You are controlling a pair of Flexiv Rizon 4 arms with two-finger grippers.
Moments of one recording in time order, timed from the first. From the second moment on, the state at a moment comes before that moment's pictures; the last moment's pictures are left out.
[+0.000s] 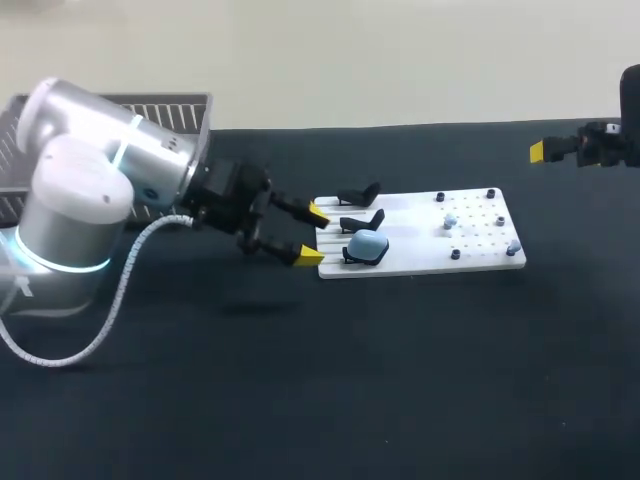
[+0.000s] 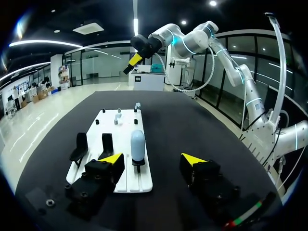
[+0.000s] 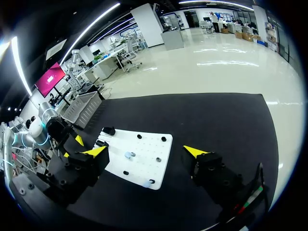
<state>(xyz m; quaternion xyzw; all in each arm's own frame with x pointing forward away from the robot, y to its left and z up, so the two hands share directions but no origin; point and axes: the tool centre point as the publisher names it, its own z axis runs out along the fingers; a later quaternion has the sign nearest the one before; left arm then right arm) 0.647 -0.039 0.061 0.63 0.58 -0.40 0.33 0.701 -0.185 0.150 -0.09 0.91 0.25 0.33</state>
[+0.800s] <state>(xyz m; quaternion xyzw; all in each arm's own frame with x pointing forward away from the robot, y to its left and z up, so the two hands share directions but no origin) 0.664 -0.056 0.041 0.63 0.56 -0.43 0.32 0.701 -0.185 0.150 -0.09 0.91 0.25 0.33</state>
